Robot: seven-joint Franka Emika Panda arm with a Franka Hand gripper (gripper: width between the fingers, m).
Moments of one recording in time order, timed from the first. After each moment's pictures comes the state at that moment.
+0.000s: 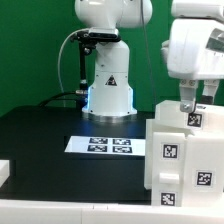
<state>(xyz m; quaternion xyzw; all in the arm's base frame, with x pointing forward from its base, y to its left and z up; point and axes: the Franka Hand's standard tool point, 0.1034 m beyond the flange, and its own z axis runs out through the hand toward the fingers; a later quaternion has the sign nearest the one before) 0.608 0.103 0.161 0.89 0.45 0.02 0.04</state>
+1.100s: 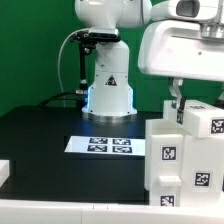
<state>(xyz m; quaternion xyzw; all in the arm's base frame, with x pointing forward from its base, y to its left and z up) 0.609 0.108 0.160 1.00 0.06 0.04 0.03</state>
